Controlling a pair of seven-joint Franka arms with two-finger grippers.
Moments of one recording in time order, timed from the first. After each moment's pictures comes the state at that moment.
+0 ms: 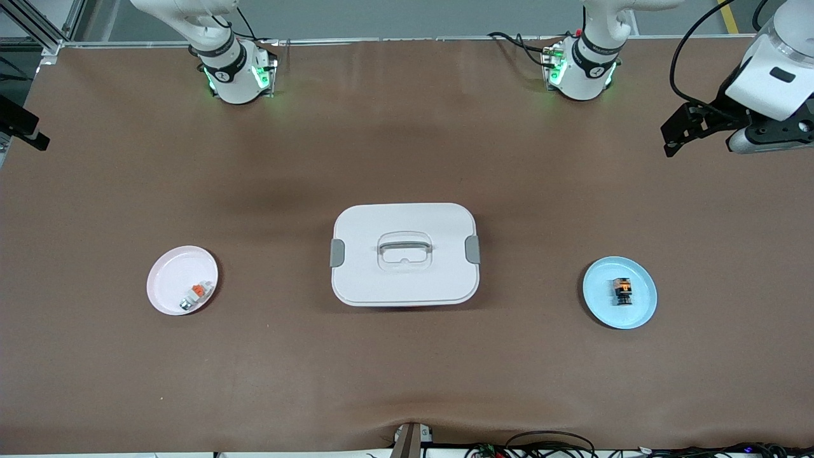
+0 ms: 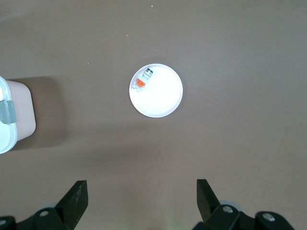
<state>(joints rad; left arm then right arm) -0.10 -0.08 -0.09 -1.60 0.07 1.55 -0.23 -0.03 -0.02 -0.07 -1.42 0.01 1.42 -0.03</state>
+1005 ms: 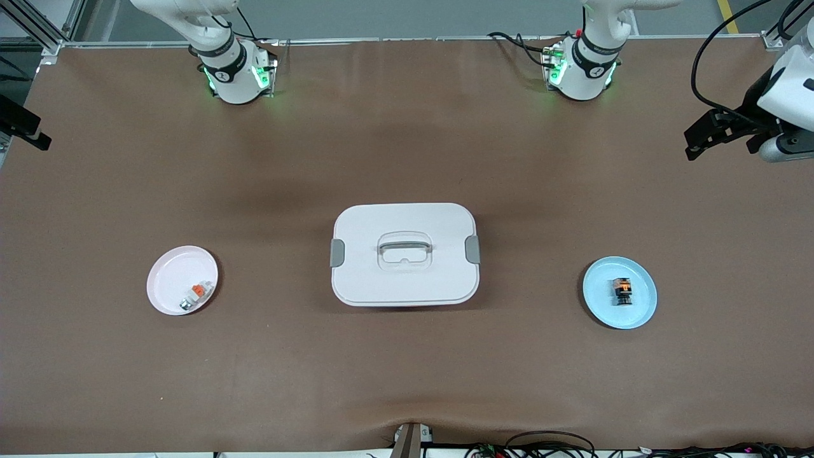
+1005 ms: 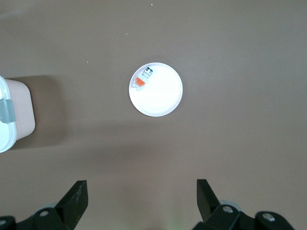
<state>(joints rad) -0.04 -0.07 -0.07 -1.61 0.04 1.55 -0.19 -0.03 -0.02 -0.06 -1.42 0.00 1.41 -0.03</state>
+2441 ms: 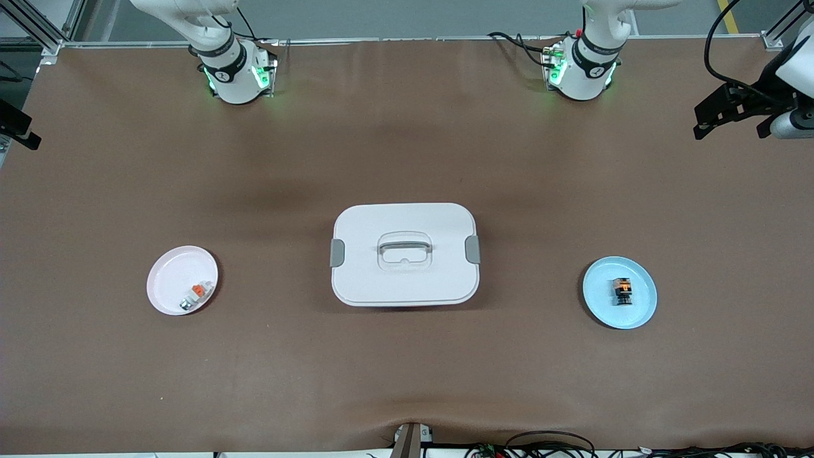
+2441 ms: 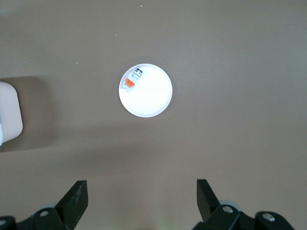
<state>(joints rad) -0.03 -0.07 -0.07 -1.52 0.03 1.45 -0.08 -0.03 -0.02 -0.07 -1.42 -0.03 1.41 -0.04</state>
